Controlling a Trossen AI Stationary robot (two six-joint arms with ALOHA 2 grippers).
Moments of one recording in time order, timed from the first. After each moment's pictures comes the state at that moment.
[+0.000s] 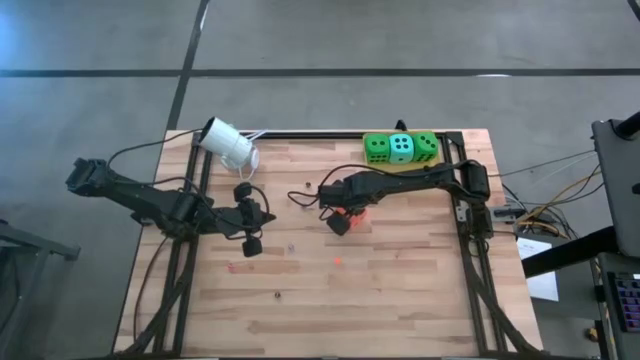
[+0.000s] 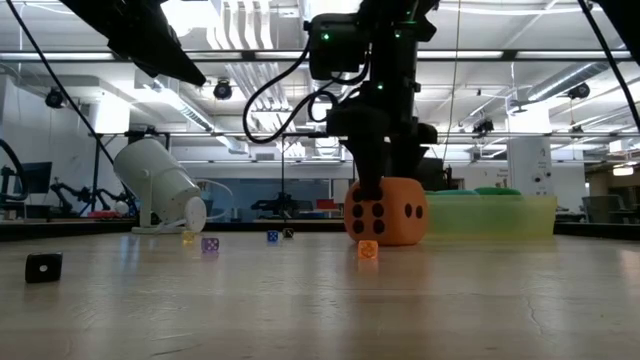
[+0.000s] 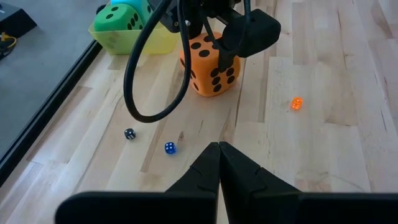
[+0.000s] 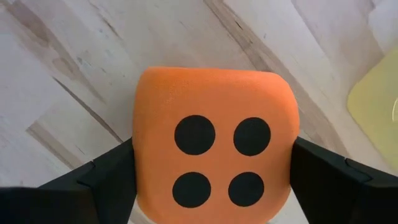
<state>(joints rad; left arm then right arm) -0.30 1.02 0.73 -0.44 -0.50 -0.22 -0.07 2.01 1.55 -1.02 0.19 0.65</state>
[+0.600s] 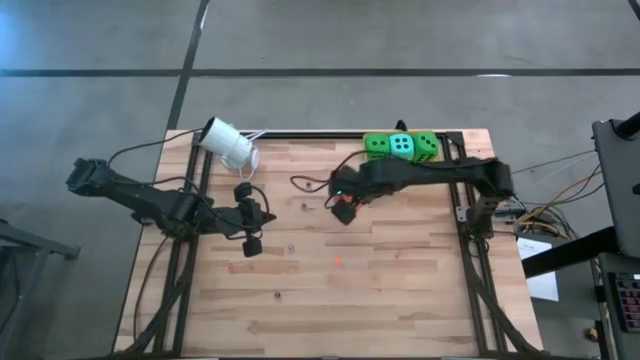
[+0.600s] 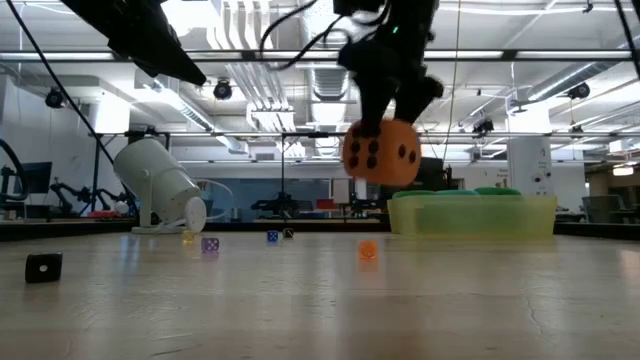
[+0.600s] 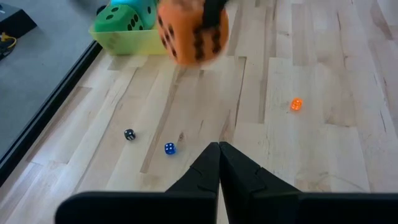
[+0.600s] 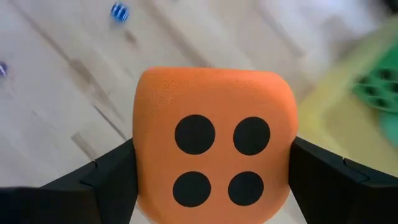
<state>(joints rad) -0.30 1.02 0.73 -0.43 -0.50 -0.22 -0.07 1.80 1.58 -1.08 0.27 0.64</state>
